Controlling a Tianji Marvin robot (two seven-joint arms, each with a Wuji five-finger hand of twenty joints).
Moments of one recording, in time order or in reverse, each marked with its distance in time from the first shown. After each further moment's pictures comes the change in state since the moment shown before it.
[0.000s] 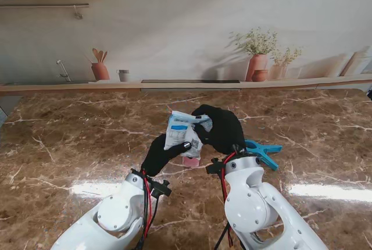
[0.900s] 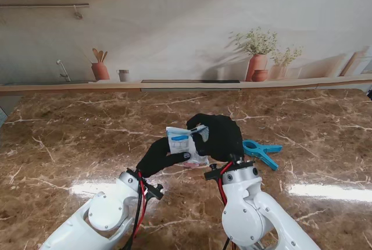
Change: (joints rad) left arm 0.028 0.040 -0.062 -0.044 0.194 0.040 -0.061; right arm -0.042 0.002 -0.016 0.012 -0.179 -0.095 -0.103; left_hand -0.228 -0.119 0.266 0.062 -0.019 -0.034 -0.238 -0.396 -0.208 -0.065 -0.047 -0.239 -0.177 -0.004 -0.139 -0.029 -0.073 0.102 -0.099 0.024; right_hand -0.016 -0.203 0.169 0.040 0.171 0.000 -0.175 0.462 0.091 0.025 0.234 0.172 0.137 -0.022 0.479 0.224 0.401 0.056 0.269 -0.008
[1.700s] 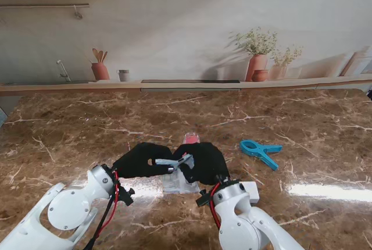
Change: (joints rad) left arm 0.145 0.130 -0.242 -0.277 0.239 0.117 -0.316; right arm -0.029 0.030 -0.080 0.084 0.107 -0.039 0.125; left_hand 0.214 0.015 0.026 -0.019 0.084 0.180 0.309 -0.061 0.251 0.012 0.001 0.274 0.240 -0.009 0.316 0.220 0.308 0.011 0.407 0.224; right_hand 0.004 -0.040 0.006 0.016 0.021 0.002 -0.003 0.039 0.016 -0.002 0.070 -0.015 0.005 0.001 0.020 0.010 0.001 0.005 0.009 0.023
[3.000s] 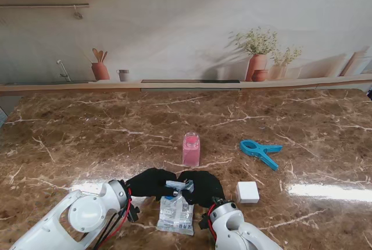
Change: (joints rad) left arm -0.106 0.016 0.191 0.219 0.112 0.108 0.017; right arm 0.051 -0.020 -0.081 0.303 -0.031 0.027 -0.014; left_hand 0.100 0.156 -0.260 -0.052 -0.098 -0.056 0.018 0.287 -0.005 0.029 0.112 -0.087 0.035 0.010 0.056 -0.031 -0.019 0.004 0.058 -0.014; right_hand -0.040 0.177 -0.118 -0.068 -0.228 -0.051 0.156 -0.315 -0.184 -0.018 -0.313 -0.101 -0.232 0.022 -0.526 -0.148 -0.490 -0.047 -0.262 0.136
